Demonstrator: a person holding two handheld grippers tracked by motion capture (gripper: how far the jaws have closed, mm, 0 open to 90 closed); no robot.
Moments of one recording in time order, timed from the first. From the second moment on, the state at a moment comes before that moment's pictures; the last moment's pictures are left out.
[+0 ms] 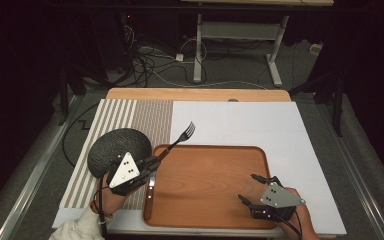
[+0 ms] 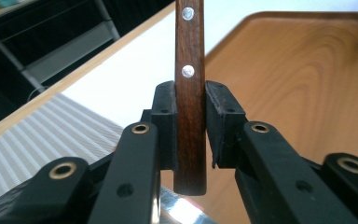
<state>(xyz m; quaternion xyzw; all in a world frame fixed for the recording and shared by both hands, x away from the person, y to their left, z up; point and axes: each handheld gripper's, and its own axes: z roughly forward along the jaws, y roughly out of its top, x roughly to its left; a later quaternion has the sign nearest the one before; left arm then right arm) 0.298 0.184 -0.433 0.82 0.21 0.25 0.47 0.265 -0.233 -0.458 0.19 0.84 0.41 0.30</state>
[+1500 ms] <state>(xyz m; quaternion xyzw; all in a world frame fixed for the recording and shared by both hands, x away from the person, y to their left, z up) 0.263 0.127 -0.464 0.91 0.17 0.11 0.37 0.267 -0.236 -0.459 0.20 0.84 0.40 0.30</state>
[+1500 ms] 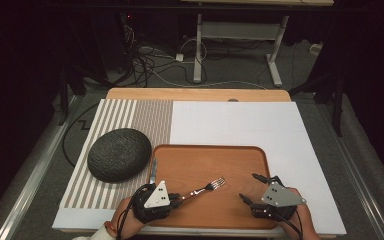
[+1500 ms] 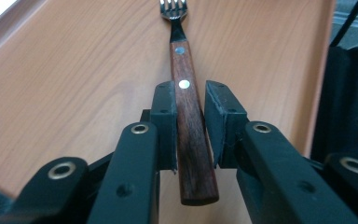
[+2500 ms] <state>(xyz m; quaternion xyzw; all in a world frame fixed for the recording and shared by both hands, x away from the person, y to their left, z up) 0.294 0.063 -0.449 0.91 0.05 0.08 0.40 0.267 -0.237 -0.459 0.21 0.83 0.41 0.31</state>
